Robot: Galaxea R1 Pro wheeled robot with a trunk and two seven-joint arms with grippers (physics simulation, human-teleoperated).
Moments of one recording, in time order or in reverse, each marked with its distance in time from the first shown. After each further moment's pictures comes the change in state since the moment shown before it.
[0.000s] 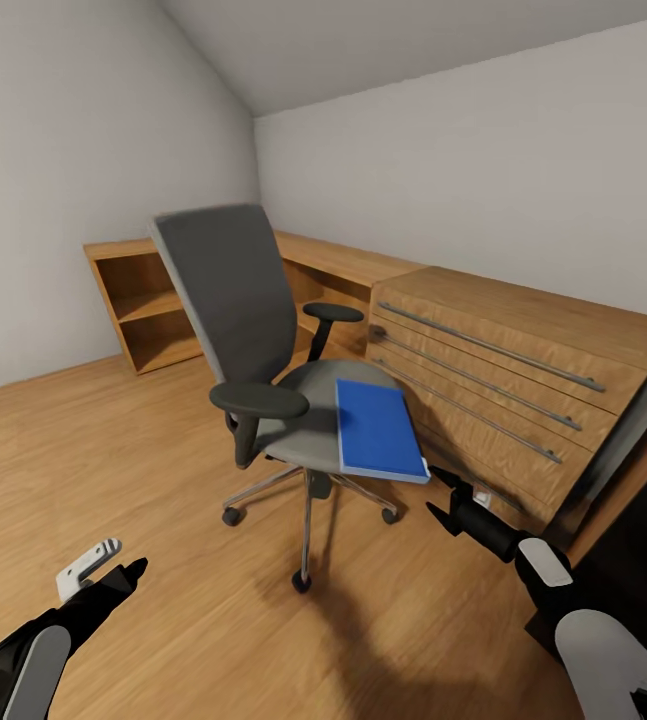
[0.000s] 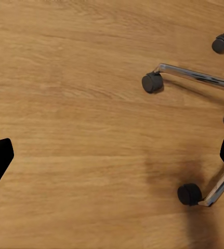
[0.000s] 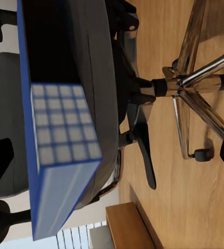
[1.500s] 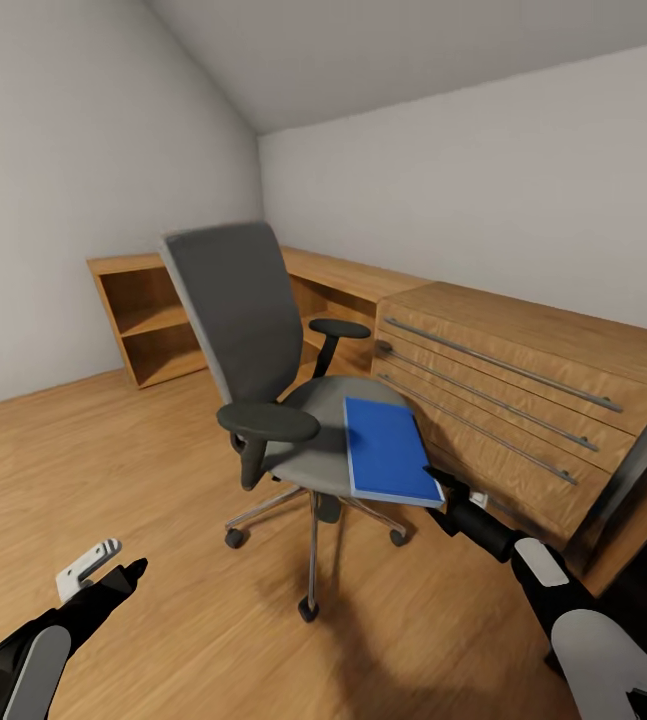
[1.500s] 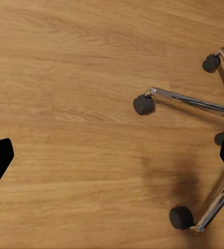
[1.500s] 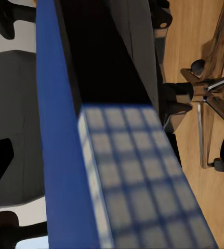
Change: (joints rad) left arm 0.000 0.000 0.000 0.001 0.001 0.000 0.002; right arm 0.000 0.011 0.000 0.000 0.002 0.000 0.000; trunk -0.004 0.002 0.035
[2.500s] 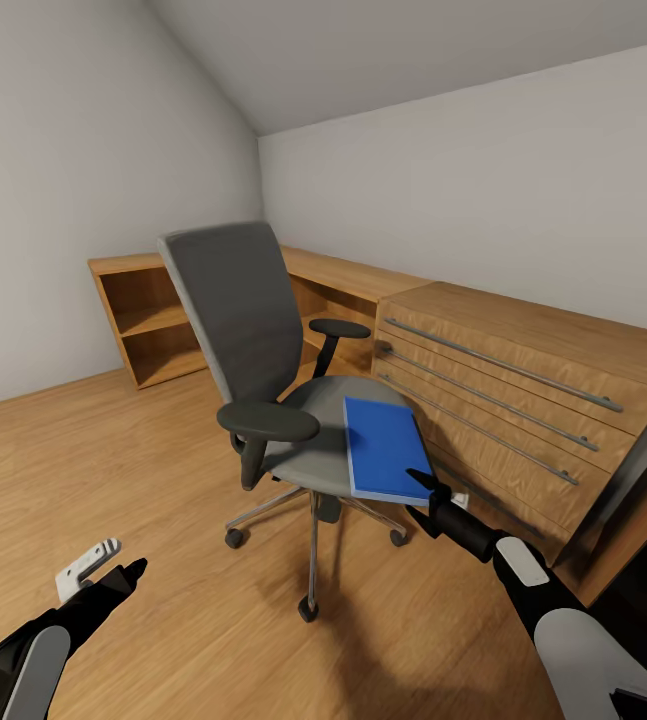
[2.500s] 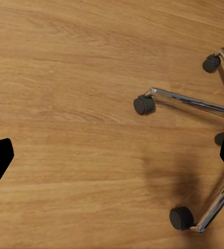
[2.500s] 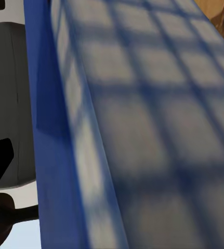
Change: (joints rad) left arm 0.000 0.000 0.002 0.000 0.000 0.000 0.000; right arm 0.000 0.043 0.047 0.000 0.002 0.000 0.000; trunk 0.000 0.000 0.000
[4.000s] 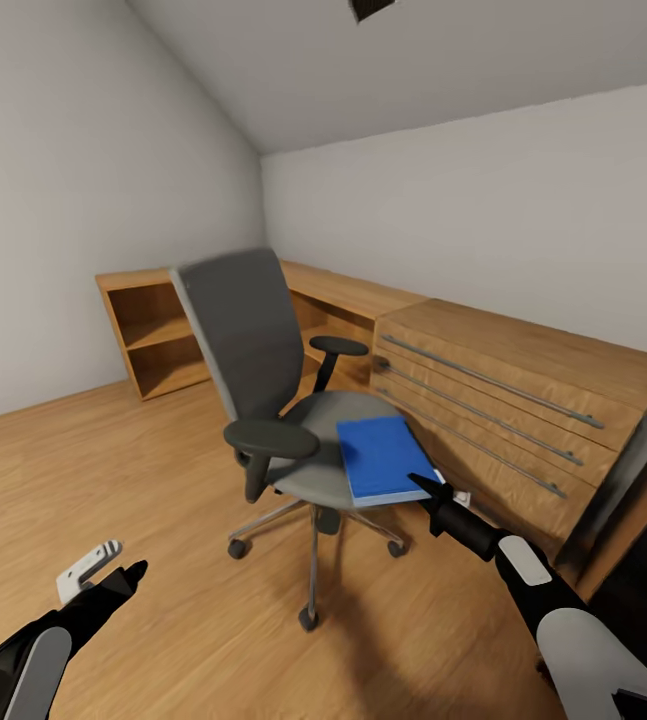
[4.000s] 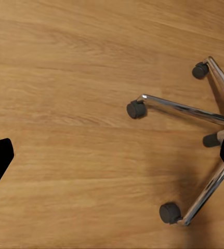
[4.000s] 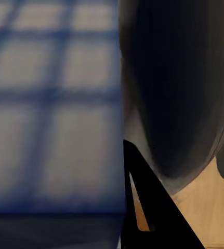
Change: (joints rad) left arm 0.000 0.000 -0.002 0.011 0.000 -0.002 0.003; right arm 0.000 -0.007 0.001 -0.008 -0.003 0.008 0.006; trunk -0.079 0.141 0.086
